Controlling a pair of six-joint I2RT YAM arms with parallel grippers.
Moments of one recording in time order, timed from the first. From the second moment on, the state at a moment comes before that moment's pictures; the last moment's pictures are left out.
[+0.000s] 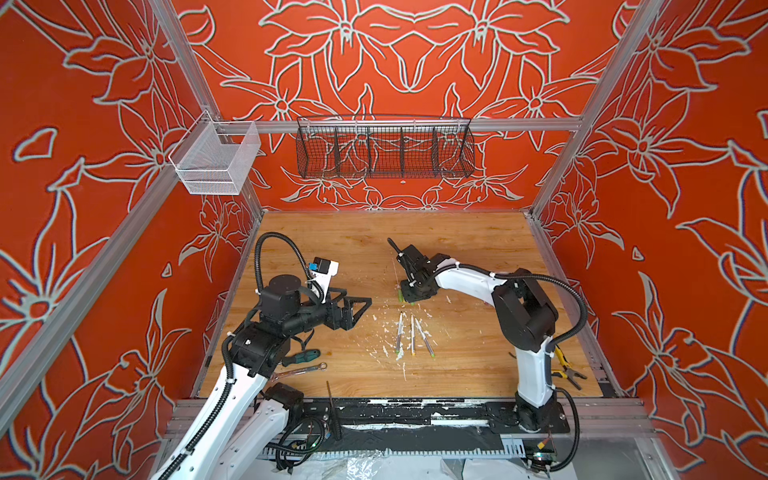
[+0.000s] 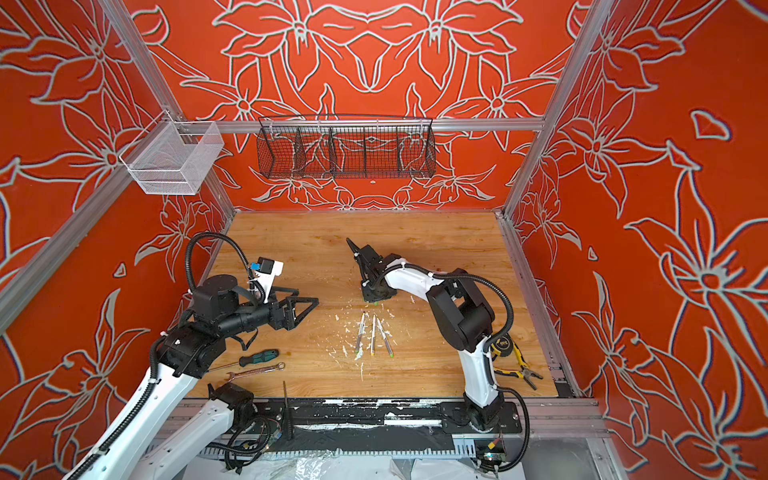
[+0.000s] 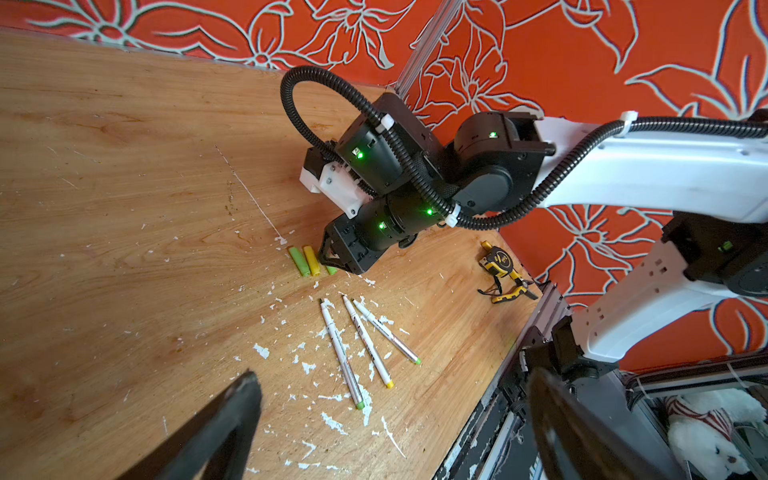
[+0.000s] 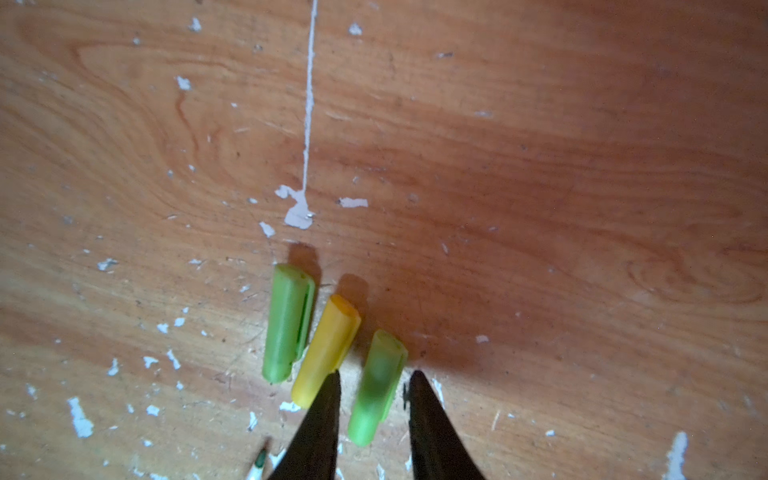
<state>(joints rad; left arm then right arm) -0.29 0.70 0.78 -0.51 0.54 -0.34 0.68 2.02 1.45 -0.69 0.05 0.45</state>
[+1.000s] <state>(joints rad) -0.29 0.68 0.78 -0.51 0.54 -0.34 0.67 2.09 1.52 -0.74 0.08 0.40</state>
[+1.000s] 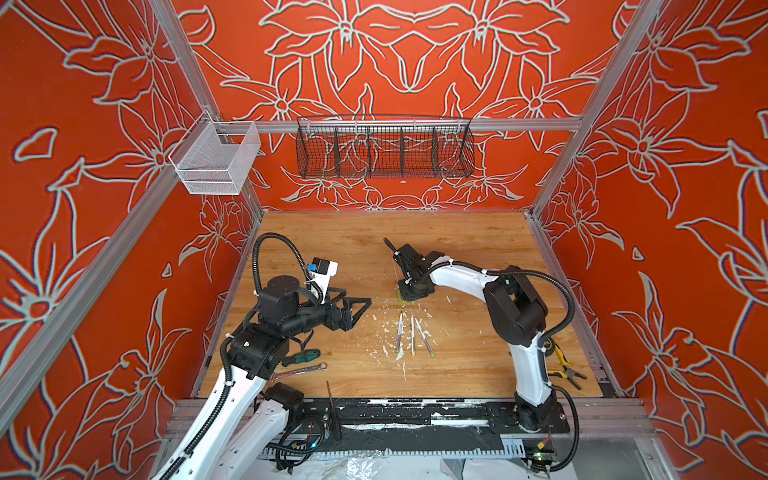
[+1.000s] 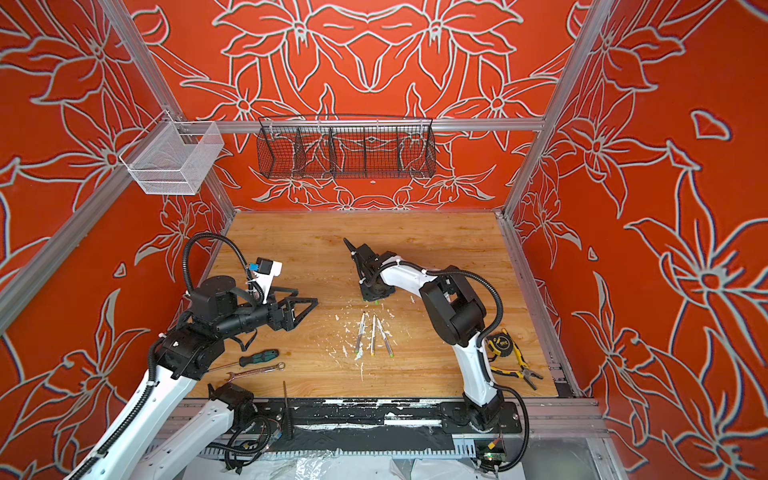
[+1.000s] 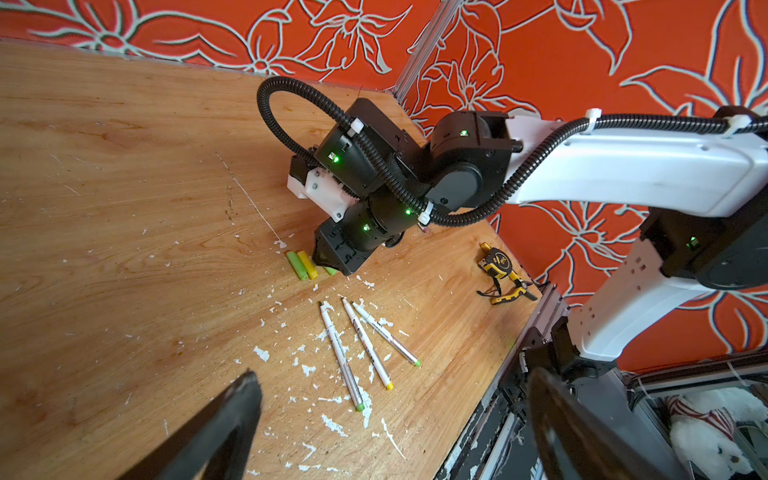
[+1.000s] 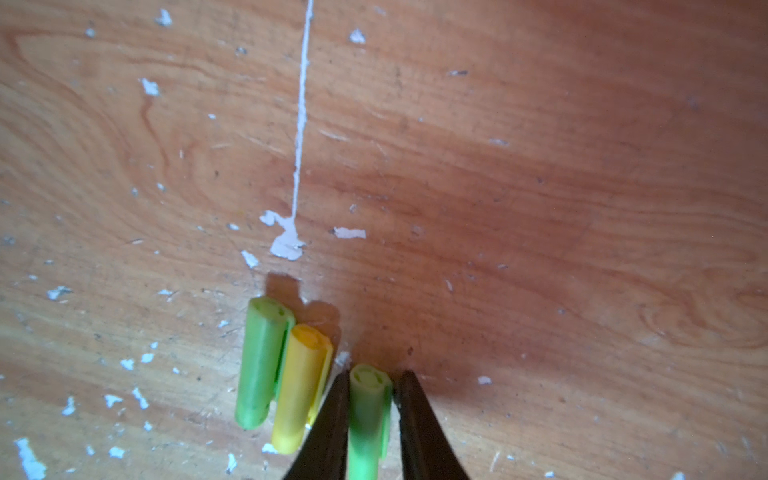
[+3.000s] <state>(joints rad) -0.36 0.98 0.54 0.10 0.72 -0.60 0.67 1.44 1.10 -0.31 -0.53 0.41</state>
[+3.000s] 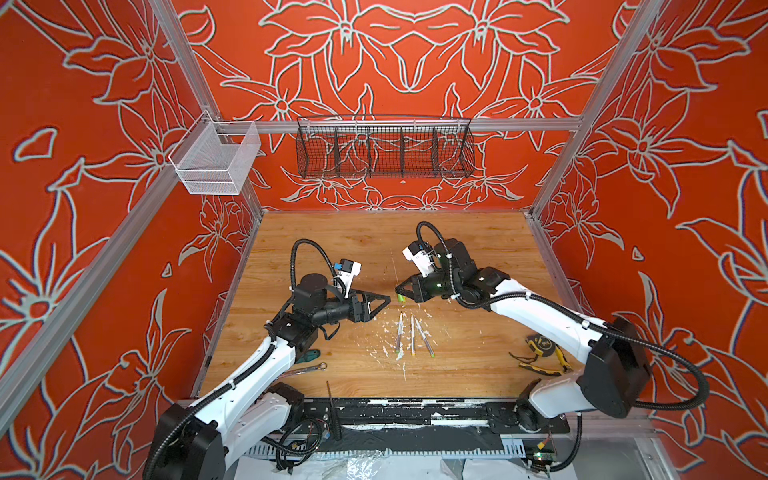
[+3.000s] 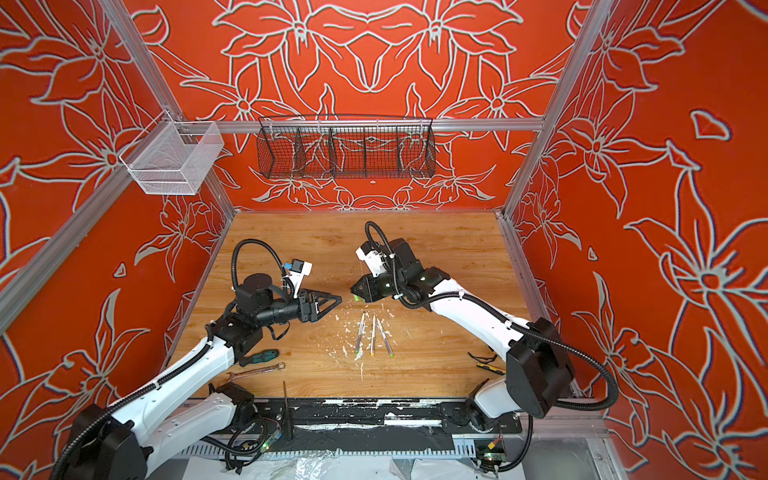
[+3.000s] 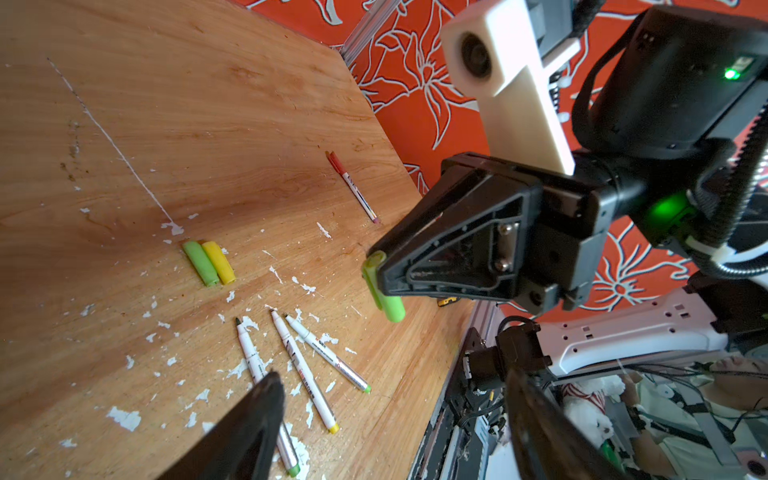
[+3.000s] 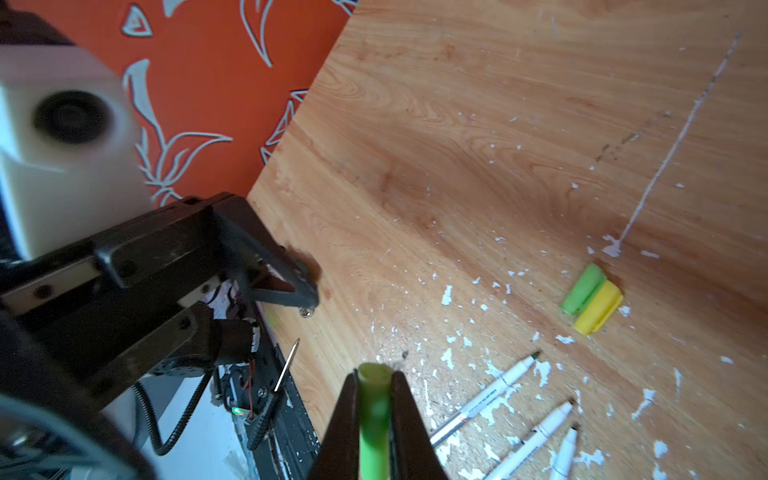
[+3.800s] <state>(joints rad) -0.36 1.03 0.52 0.31 0.86 -0.66 0.67 1.39 0.95 0.12 -0.74 0.65</state>
